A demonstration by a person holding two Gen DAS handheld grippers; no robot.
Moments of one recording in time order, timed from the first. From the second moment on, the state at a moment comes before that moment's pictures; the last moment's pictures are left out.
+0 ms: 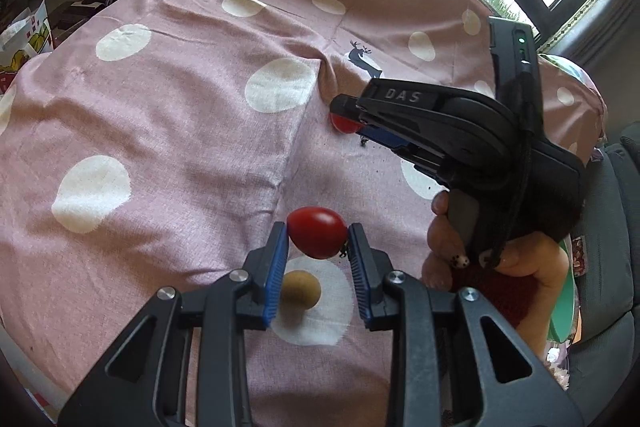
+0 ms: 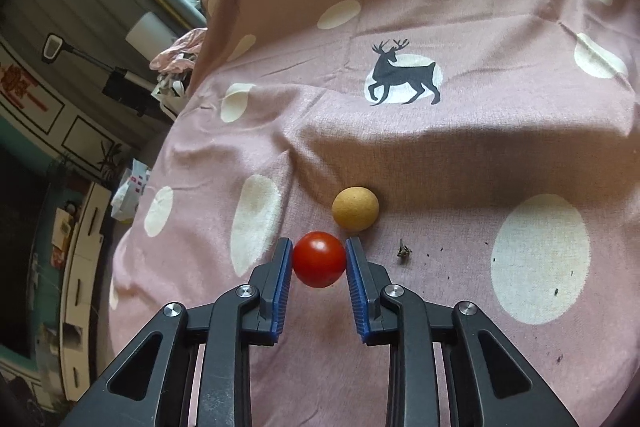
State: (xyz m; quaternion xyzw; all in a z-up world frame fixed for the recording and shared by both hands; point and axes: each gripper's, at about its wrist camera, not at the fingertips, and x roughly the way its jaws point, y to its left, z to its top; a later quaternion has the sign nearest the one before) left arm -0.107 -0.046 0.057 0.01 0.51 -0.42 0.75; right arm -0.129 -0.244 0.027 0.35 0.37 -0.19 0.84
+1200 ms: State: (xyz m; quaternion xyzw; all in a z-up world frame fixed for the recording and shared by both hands) left arm -0.207 -0.098 0.126 0.01 0.40 -0.58 0.71; right arm -0.365 -0.215 0.120 0.32 0.20 -0.40 0.84
